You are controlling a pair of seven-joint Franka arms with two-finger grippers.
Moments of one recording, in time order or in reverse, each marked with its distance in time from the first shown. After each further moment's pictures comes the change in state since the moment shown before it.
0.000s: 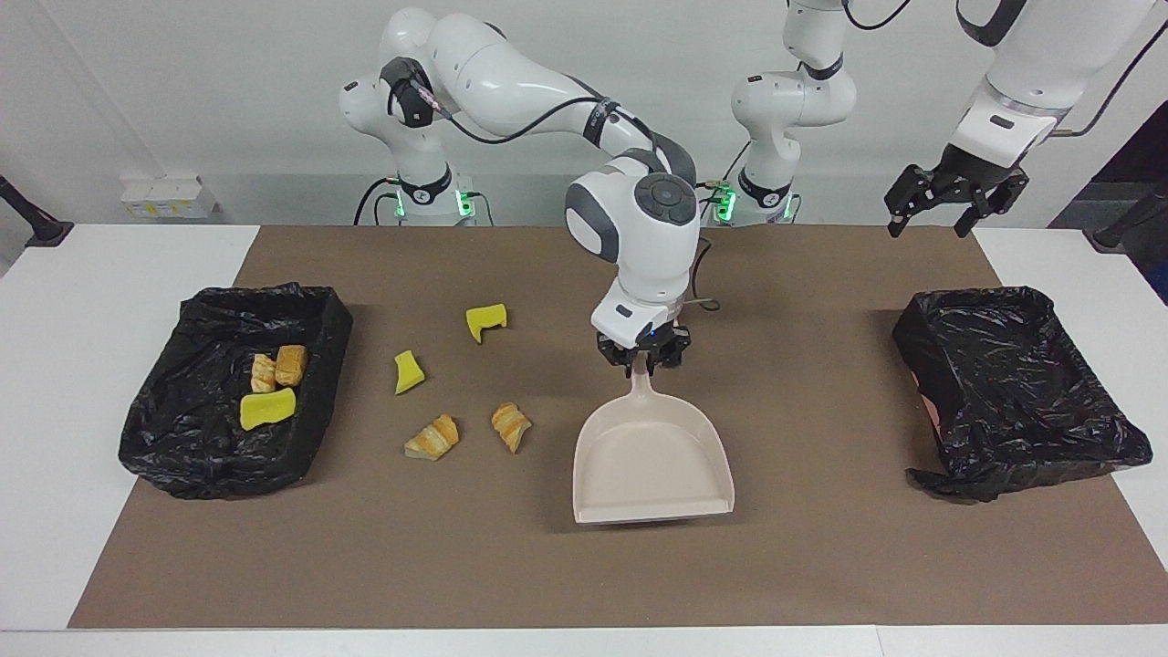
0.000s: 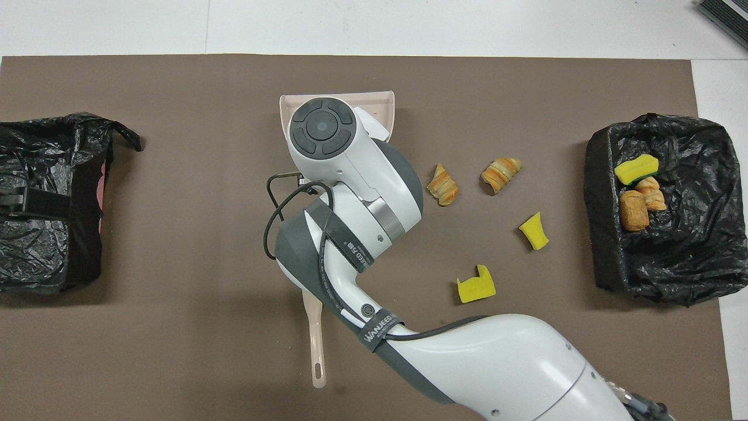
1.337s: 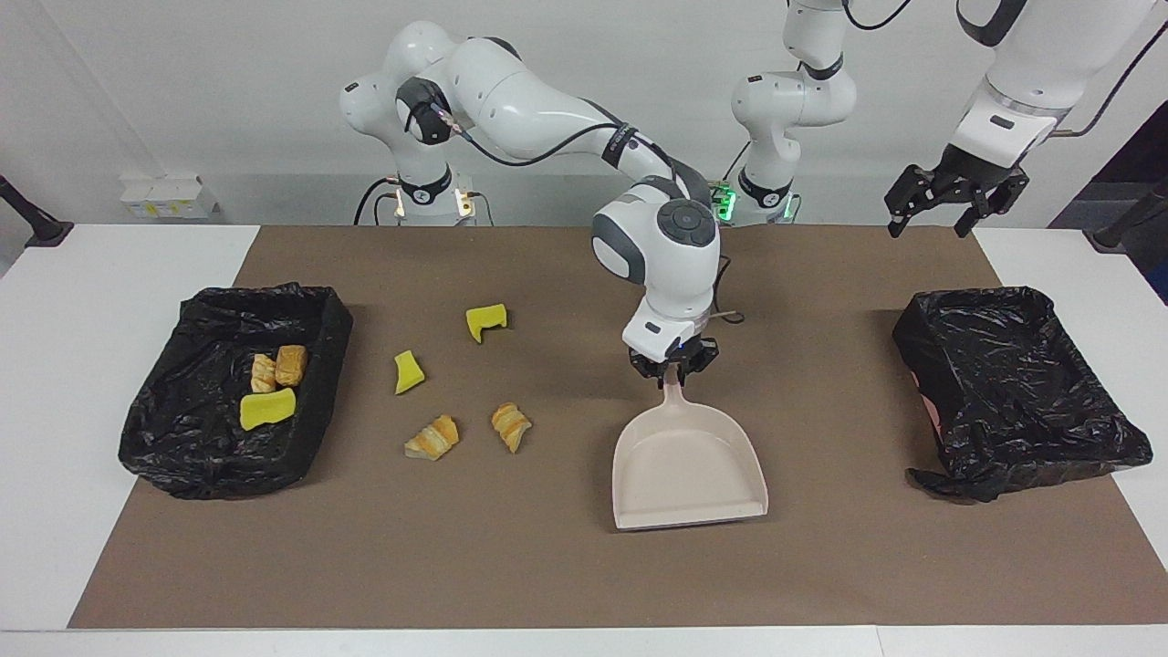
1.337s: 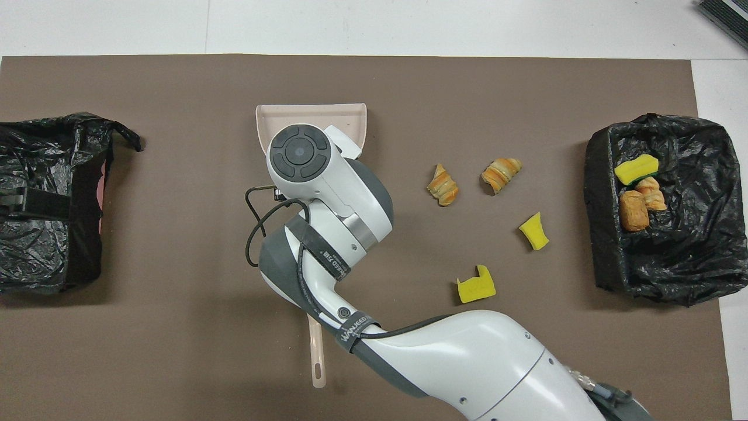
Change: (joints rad) left arm 0.000 0.000 0.000 0.000 0.000 0.000 0.000; right arm 0.031 0.068 0.024 0.012 0.007 0.102 0.039
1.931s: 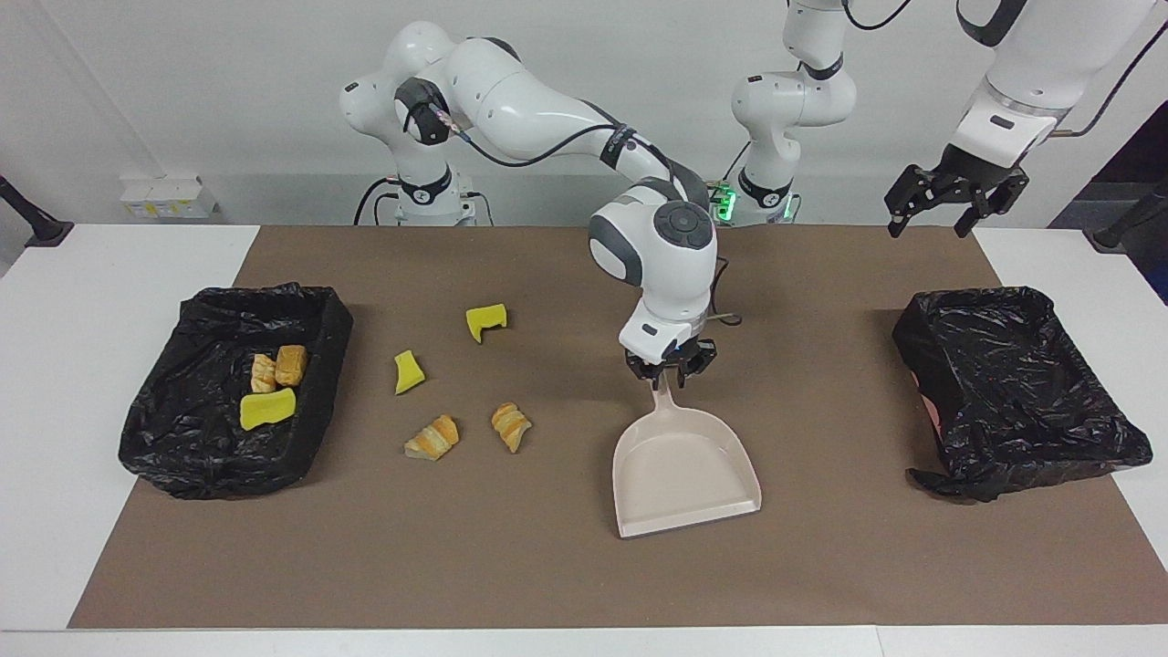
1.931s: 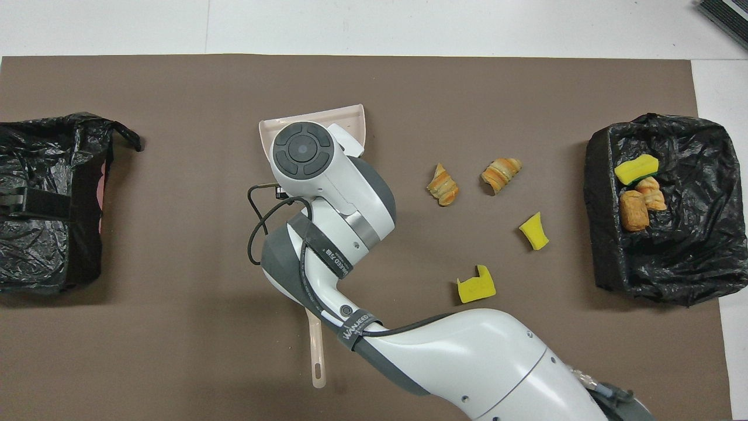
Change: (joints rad) left arm 0.000 0.000 0.000 0.000 0.000 0.000 0.000; right arm -0.004 -0.001 0.000 0.002 0.000 -0.002 -0.002
